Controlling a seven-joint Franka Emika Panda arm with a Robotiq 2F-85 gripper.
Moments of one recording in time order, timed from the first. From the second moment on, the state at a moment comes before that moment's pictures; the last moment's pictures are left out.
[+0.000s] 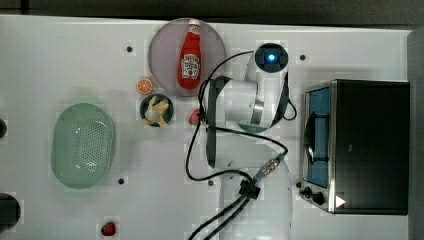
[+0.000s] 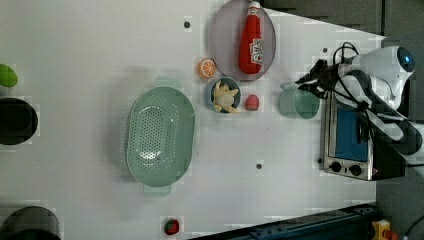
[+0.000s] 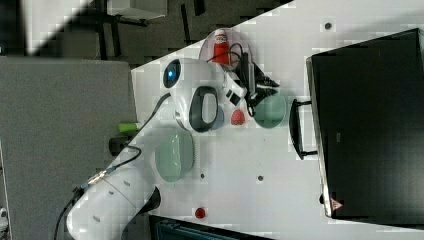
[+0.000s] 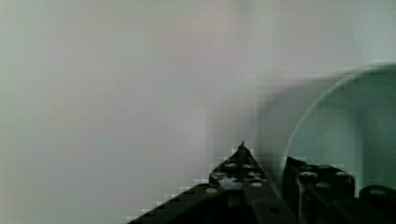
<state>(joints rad) -0.06 0.70 -0.12 -1.75 0.00 0.82 0.66</state>
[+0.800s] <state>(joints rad) -0.06 0.96 -0.10 -1.24 -0.03 0.63 0.66</state>
